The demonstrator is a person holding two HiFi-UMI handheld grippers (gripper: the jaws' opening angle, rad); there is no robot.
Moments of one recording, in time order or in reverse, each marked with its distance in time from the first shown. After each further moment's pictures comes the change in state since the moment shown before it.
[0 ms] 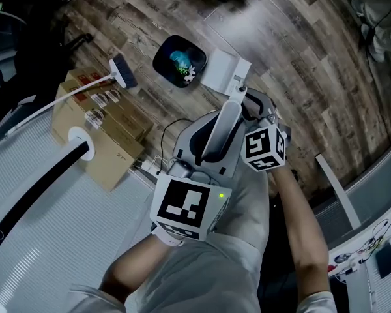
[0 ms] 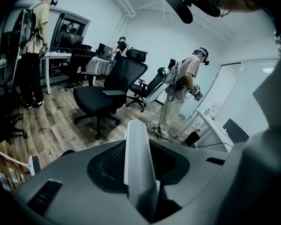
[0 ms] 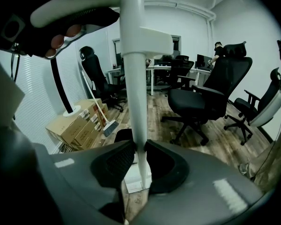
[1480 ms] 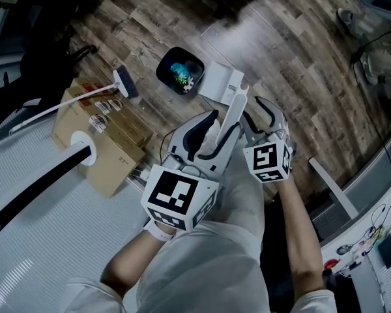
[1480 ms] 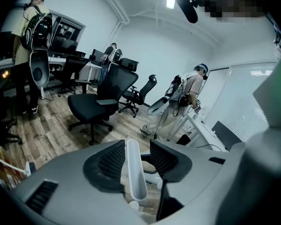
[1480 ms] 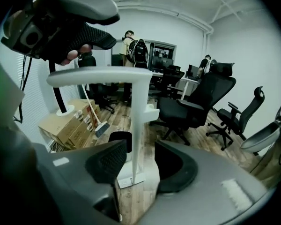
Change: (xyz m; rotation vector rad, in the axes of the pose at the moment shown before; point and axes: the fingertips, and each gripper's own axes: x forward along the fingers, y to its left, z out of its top) left arm -0.072 -0.026 0.017 0.064 -0.064 -0.084; right arm -0.097 0.005 0.034 -0.039 -0.026 -0.159
